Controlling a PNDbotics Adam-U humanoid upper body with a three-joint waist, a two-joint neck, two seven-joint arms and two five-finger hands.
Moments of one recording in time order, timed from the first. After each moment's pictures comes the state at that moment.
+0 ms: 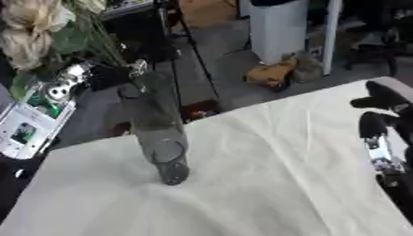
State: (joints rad) left arm -1.37 0.36 -0.15 -1.12 -0.47 0.32 -0.37; right arm -0.49 -0.45 -0.09 -1.98 0.43 -0.04 -0.13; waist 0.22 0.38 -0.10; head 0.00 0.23
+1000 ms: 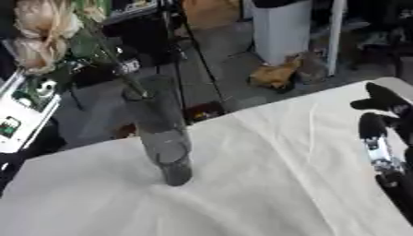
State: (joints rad) left arm -1.37 0.40 -0.15 -1.12 -0.59 0.24 -0.53; right arm -0.48 -0.45 -0.09 -1.98 0.43 -0.04 -0.13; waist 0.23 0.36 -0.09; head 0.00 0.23
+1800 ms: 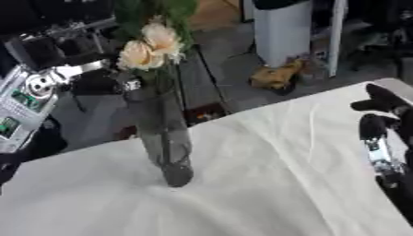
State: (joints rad) left arm -1.37 0.41 -0.15 -1.12 -0.71 0.21 -0.64; right arm -0.47 -0.45 -0.09 -1.98 0.43 -0.04 -0.13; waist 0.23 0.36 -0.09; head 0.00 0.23
